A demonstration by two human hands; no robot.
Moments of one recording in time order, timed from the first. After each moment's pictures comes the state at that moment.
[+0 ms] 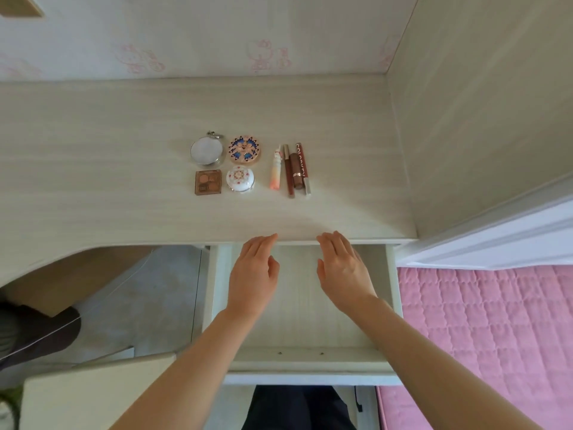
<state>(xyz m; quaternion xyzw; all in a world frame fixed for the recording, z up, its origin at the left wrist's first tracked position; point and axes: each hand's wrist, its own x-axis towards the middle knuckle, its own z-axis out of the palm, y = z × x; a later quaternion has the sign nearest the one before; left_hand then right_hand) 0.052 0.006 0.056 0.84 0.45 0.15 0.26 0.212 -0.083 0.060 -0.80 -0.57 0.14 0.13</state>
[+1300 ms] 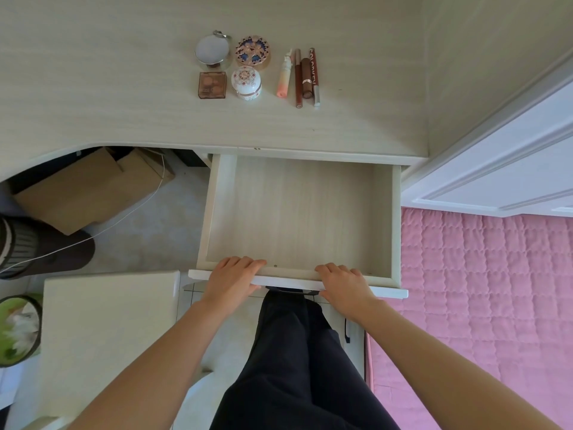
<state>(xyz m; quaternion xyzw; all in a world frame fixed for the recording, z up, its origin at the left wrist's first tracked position) -0.074 -0.121 -0.015 0.89 0.37 -0.19 0.18 0.153 -0.237 -0.011 -0.69 -0.63 0.33 -0.13</state>
